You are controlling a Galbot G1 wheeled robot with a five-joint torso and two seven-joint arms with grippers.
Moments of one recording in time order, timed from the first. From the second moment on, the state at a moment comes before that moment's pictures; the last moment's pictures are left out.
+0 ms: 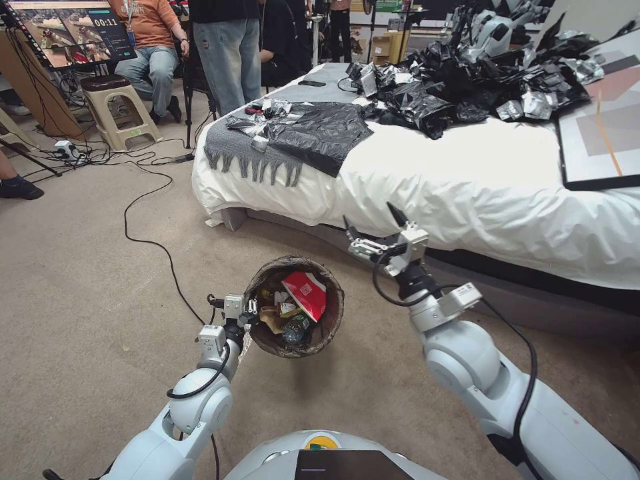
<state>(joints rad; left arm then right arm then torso) 1.45 -1.09 -0.24 -2.06 -0.45 0.18 -0.34 -1.14 0.87 0.12 2.26 0.53 0.07 0.26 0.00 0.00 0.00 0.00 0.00</state>
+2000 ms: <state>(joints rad) 1.49 -1.12 -0.32 -2.09 -0.46 0.17 -0.36 -1.54 1.12 0.37 2.24 0.21 0.12 0.25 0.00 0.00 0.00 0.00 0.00</state>
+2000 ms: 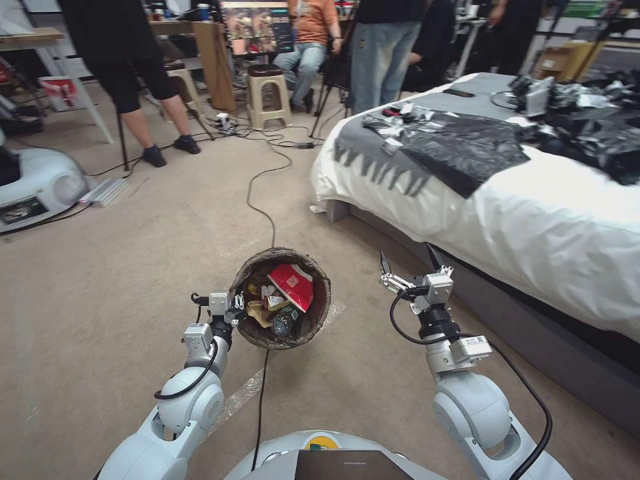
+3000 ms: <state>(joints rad) 1.49 -1.12 -0.33 -2.09 -0.46 0.17 -0.36 -1.55 1.13 0.37 2.24 0.20 0.12 0.25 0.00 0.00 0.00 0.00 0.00</state>
